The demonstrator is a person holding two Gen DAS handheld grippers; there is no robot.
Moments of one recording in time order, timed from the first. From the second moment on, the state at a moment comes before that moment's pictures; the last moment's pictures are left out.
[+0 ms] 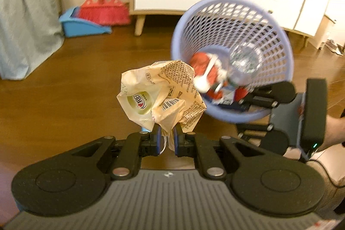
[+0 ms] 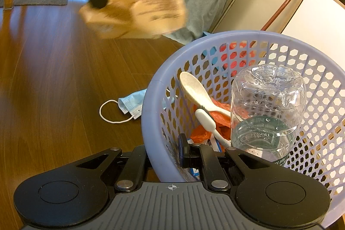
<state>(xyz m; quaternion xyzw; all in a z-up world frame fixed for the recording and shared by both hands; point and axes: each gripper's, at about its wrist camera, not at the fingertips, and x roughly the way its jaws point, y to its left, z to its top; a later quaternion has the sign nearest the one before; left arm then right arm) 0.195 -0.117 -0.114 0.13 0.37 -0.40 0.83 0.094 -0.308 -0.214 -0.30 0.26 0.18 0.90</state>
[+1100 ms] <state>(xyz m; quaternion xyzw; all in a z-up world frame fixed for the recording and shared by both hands) 0.216 -0.232 -0.080 0.15 0.30 -0.51 0.79 0.093 -0.312 -0.208 -0.29 0.26 0.18 0.90</state>
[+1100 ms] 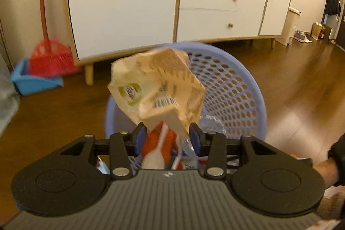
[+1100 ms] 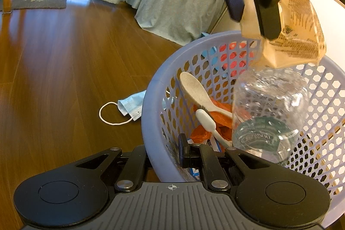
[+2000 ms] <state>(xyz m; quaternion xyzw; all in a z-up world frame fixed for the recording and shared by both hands) 0.217 -0.205 -0.079 0.12 0.31 -0.49 0.80 0.094 -0.313 -0.207 -0.29 0.26 0.18 0.90</state>
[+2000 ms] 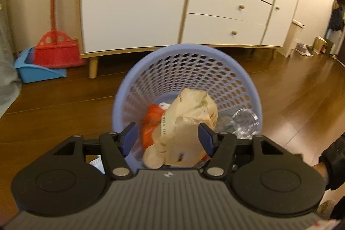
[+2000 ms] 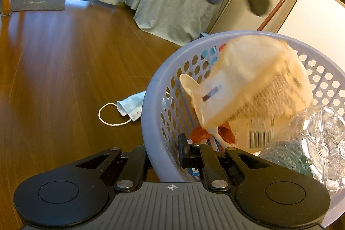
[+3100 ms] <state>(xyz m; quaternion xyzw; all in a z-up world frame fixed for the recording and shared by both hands) 0.256 -0.137 -0.224 0.16 0.38 -0.35 0.84 0.101 -0.313 -0.210 -0.29 0.26 0.17 0.90</state>
